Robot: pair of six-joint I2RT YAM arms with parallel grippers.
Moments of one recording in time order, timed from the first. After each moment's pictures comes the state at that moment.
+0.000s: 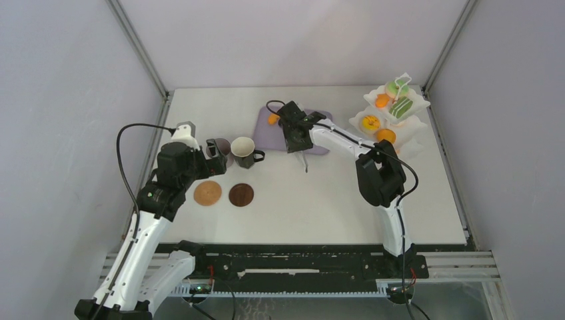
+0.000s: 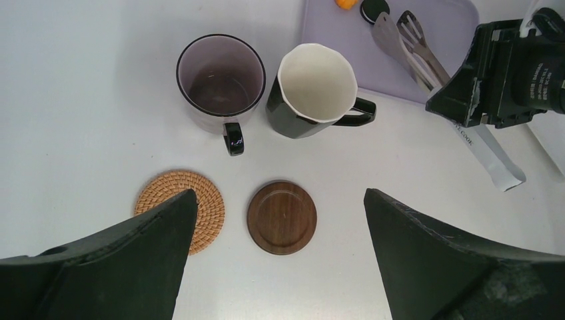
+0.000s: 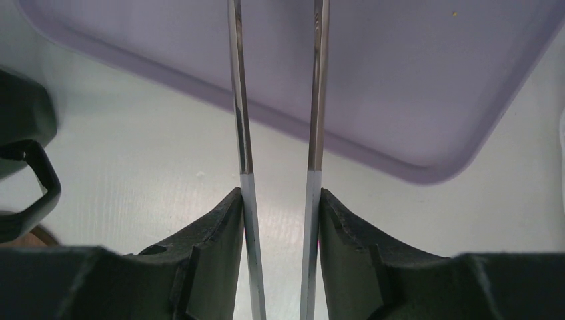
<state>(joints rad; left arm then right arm) -0.25 0.77 0.87 -0.59 -0.09 -0.33 0.67 2.11 1.77 -0.75 0.22 0.39</state>
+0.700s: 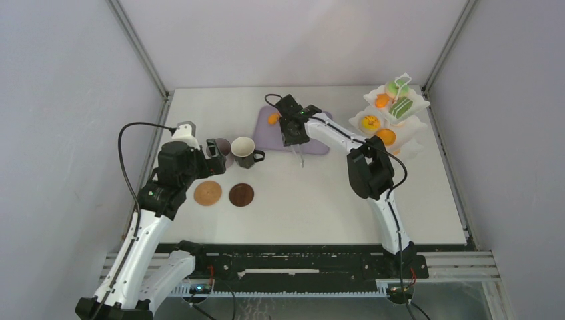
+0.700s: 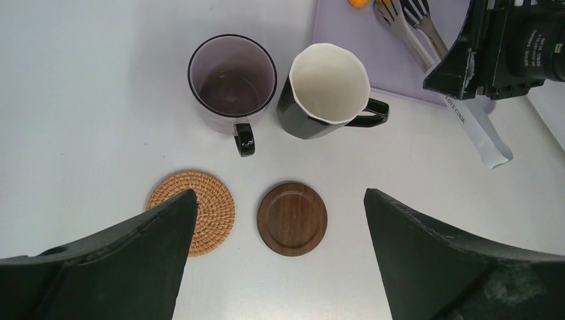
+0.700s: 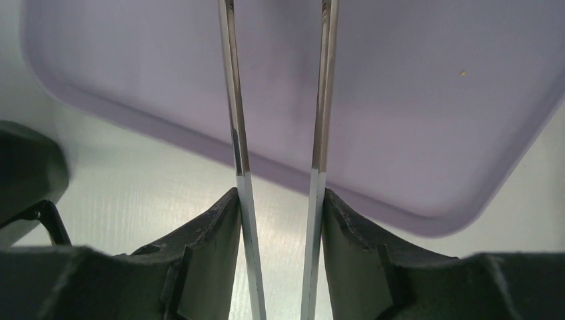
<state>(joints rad) -0.24 0.79 0.87 -0.59 -0.11 -0.31 0.64 2.25 1.96 -0.79 0.20 0.38</state>
